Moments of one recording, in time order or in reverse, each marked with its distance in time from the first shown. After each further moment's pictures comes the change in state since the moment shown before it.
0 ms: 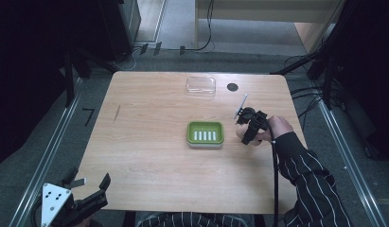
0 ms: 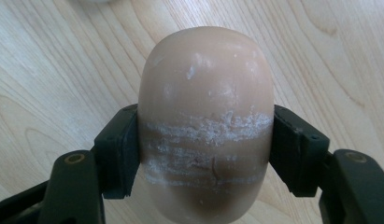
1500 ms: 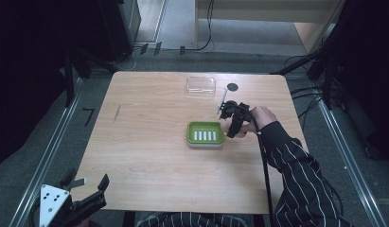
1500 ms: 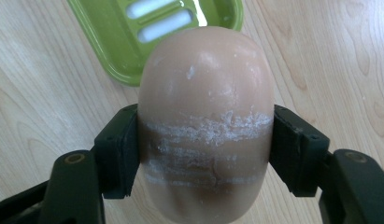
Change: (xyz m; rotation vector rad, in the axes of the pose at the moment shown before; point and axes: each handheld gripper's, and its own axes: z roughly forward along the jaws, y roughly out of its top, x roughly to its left) left arm 0.002 -0.001 -0.003 0.004 0.010 -0.007; right arm 0.015 0.052 -0.014 -0.037 -0.012 -0.161
